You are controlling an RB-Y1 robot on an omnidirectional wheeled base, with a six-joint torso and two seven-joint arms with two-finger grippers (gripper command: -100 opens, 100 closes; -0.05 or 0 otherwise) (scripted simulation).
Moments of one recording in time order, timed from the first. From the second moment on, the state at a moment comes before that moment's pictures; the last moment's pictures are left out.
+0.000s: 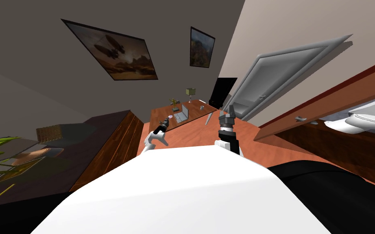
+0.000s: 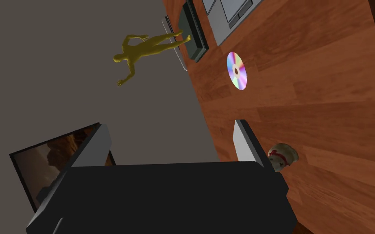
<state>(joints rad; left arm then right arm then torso) -0.01 0.30 -0.13 -1.63 0.10 0.33 0.01 0.54 0.02 -0.06 -2.35 -0.07 -0.35 0.10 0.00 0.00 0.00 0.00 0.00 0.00</state>
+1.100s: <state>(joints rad) -0.13 0.38 -0.16 -1.36 0.14 0.53 -0.10 0.54 0.02 -0.07 -2.35 -0.07 -0.35 0.10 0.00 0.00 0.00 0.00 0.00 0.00</state>
